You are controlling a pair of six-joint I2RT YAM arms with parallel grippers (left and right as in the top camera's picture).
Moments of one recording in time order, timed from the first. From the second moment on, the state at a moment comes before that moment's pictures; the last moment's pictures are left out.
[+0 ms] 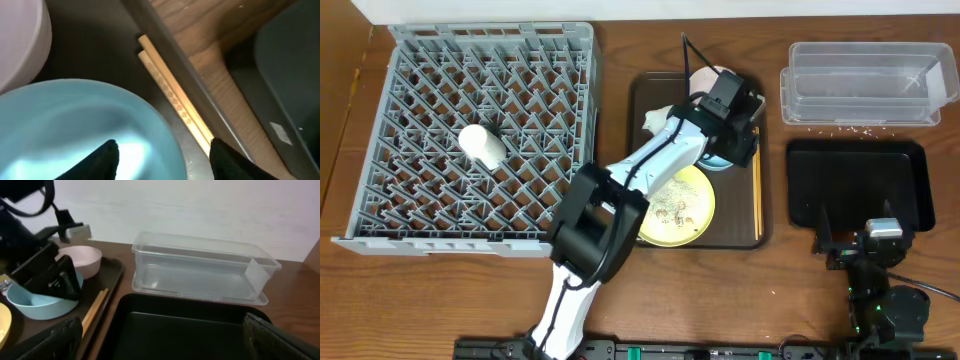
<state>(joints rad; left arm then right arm) -0.63 2.20 1.68 -0.54 0.26 -0.12 -0.01 0.01 0.01 -0.07 -0.05 -0.07</state>
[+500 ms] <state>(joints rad) -0.63 2.25 1.68 -0.55 0.25 -0.15 -0.01 0.01 0.01 -0.07 -0.05 -0.07</state>
